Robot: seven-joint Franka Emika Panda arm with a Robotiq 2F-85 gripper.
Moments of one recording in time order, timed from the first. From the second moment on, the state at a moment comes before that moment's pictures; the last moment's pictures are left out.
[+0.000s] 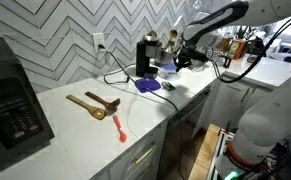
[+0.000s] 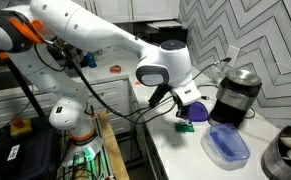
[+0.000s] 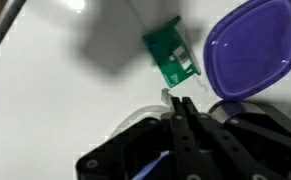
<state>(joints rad) -0.34 -0.31 -0.23 -2.42 0.07 2.41 0.36</state>
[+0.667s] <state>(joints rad) -0.45 -0.29 -0.13 -2.46 -0.57 2.30 0.56</state>
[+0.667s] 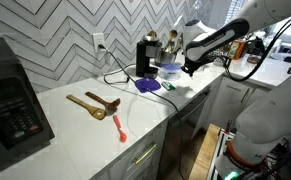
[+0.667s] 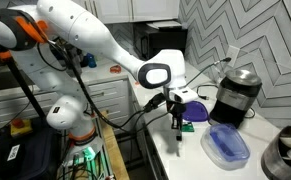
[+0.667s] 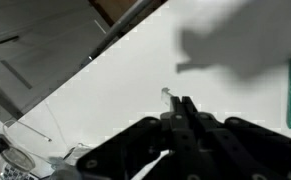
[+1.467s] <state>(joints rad) -0.39 -0.22 -0.13 -2.53 -0.74 2.33 0.52</state>
